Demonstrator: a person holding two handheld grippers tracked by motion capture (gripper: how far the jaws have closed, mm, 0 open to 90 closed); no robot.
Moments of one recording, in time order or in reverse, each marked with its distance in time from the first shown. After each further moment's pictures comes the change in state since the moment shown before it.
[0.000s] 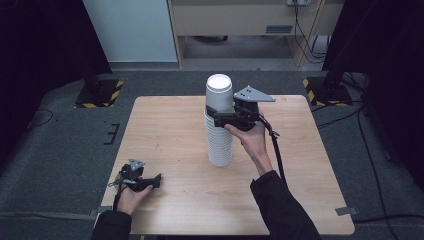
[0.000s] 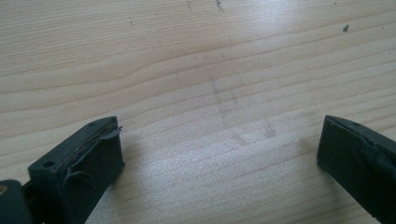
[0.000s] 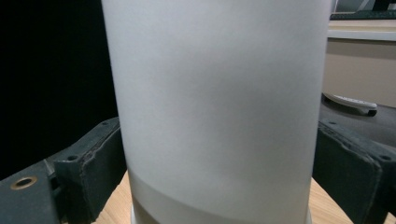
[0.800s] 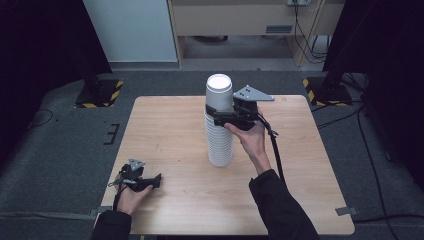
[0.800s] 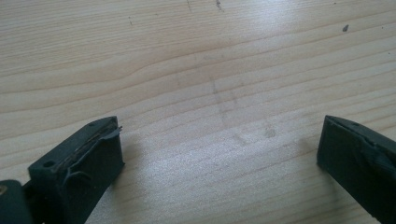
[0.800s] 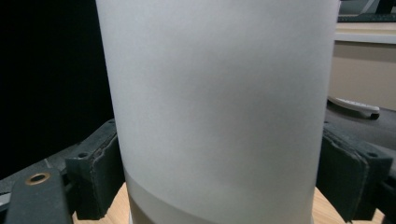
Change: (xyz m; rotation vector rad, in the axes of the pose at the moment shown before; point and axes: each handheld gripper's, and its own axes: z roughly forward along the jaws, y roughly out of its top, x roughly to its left) left arm 0.000 0.000 0.000 0.000 -0.001 0.000; right arm -0.002 0.000 0.003 -0.009 0.010 -0.010
